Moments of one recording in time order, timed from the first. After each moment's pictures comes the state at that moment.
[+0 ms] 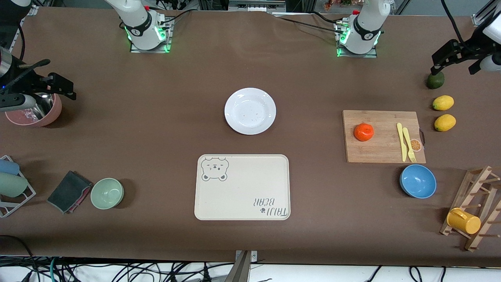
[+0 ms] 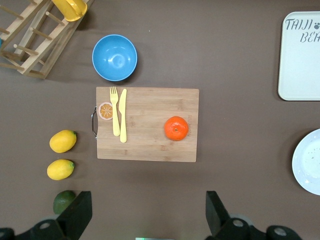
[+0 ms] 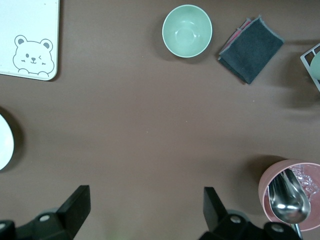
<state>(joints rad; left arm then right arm) 0.15 -0.13 -0.16 -1.62 0.02 1.47 -0.05 0.02 0.03 -0.01 -1.61 0.00 1.59 -0.14</state>
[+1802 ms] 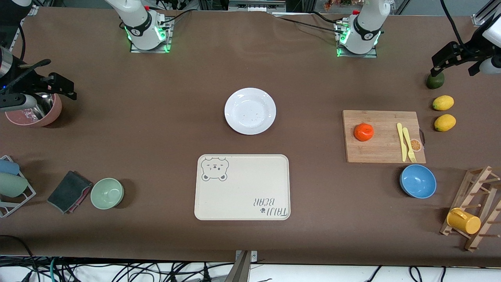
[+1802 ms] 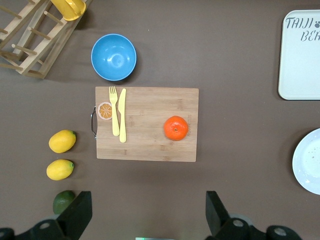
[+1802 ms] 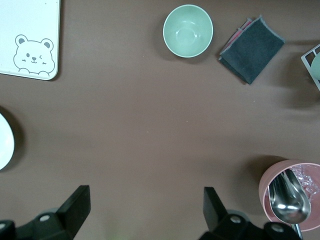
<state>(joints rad) 0.15 -0.12 -0.17 -1.62 0.02 1.47 -0.05 0.02 0.03 -0.01 -1.61 0.00 1.59 -0.14</state>
